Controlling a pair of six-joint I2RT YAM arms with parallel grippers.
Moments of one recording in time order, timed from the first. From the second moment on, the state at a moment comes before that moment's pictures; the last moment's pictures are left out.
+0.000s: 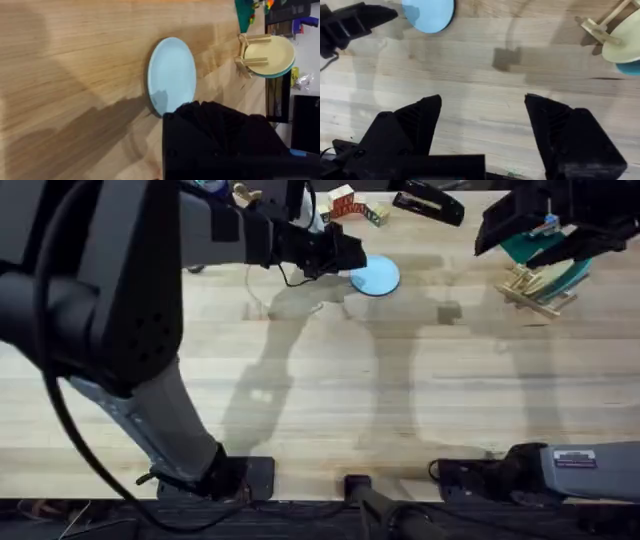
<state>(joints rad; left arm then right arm) -0.29 1.95 1.17 -0.03 0.74 -0.57 -0.13 1.56 1.60 -1.34 -0.28 -0.03</state>
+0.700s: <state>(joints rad) -0.29 2.12 1.27 0.00 0.75 -0.59 -0.13 1.56 1.60 -1.34 -0.28 -0.03</state>
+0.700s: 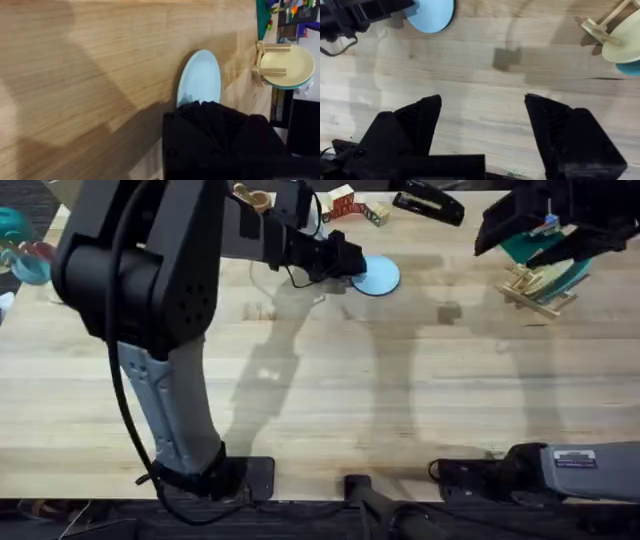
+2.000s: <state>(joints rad) -0.28 2.12 1.29 -0.09 0.75 -0.59 -0.13 1.56 1.60 -1.34 -0.28 -0.03</state>
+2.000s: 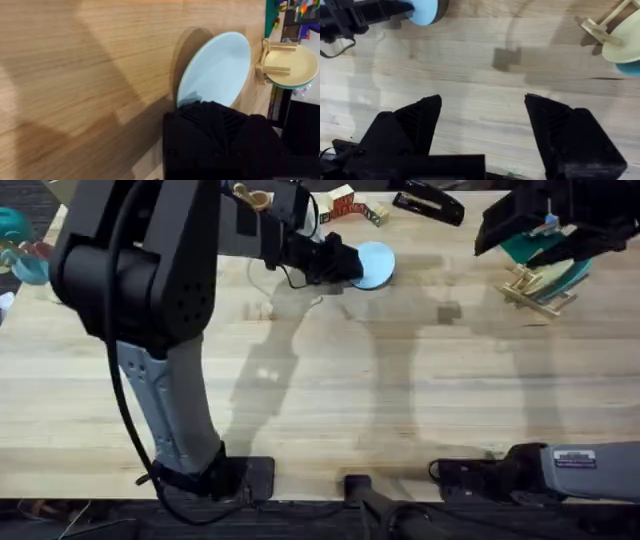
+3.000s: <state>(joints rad) -0.27 2.18 1.31 0.02 0.79 -0.58 -0.13 1.56 1.60 -1.34 -0.28 -0.03</state>
